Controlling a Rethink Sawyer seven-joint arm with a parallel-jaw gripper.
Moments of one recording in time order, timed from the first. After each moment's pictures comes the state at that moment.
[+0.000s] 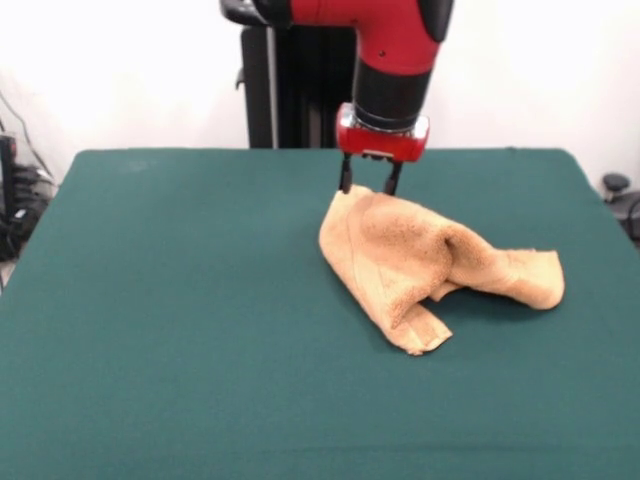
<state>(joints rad) -0.18 -0.58 0.06 1.86 -0.38 0.44 2.10</state>
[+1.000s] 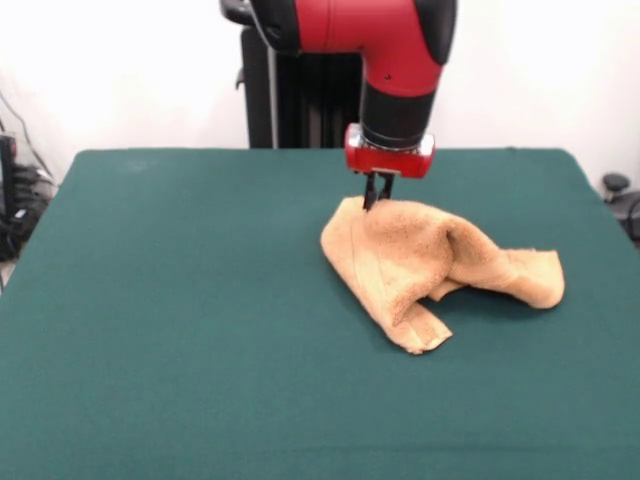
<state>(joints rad) -0.17 -0.52 0.06 1.85 -0.38 0.37 2.10</state>
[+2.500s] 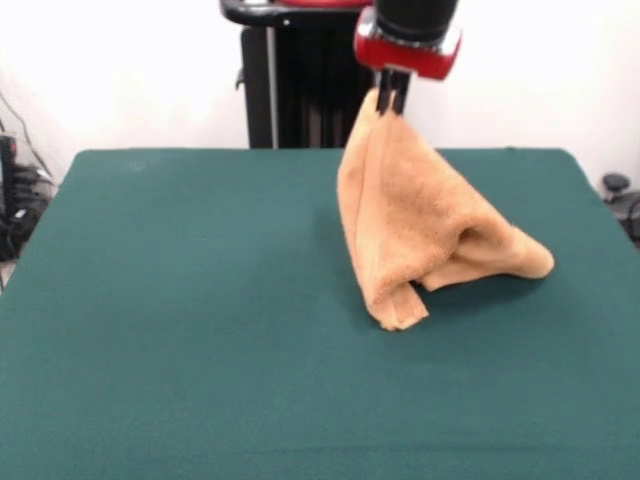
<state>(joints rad) -0.19 -0.82 0.11 1.86 -0.22 0.84 2.10</state>
